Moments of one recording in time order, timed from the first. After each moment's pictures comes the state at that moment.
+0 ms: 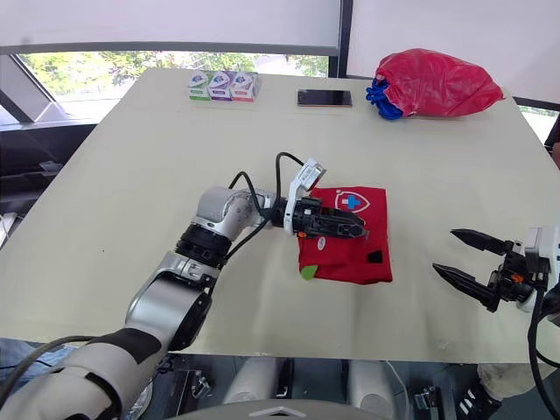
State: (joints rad) left arm -0.90 0.18 -0.24 0.46 -0.56 0.92 -1.26; right arm 0.15 -0.73 -0.49 -0.10 0.65 0.25 1.28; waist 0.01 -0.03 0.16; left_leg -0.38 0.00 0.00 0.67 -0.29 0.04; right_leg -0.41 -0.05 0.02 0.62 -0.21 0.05
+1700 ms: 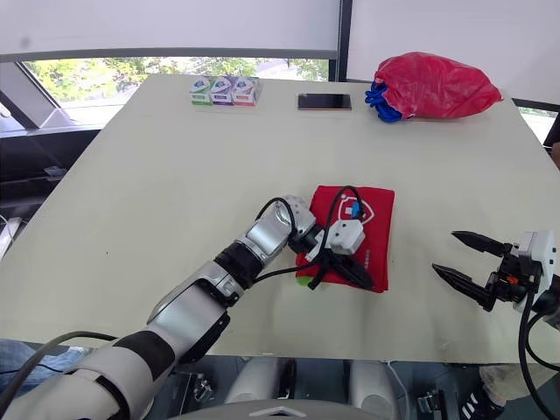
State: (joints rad) left arm -0.93 0.06 -0.49 0.70 -0.13 0.08 -1.55; right arm 0.14 -0.72 -0.44 -0.03 0.62 0.15 1.25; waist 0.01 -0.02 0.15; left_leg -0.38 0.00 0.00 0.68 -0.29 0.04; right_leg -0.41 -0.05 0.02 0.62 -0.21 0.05
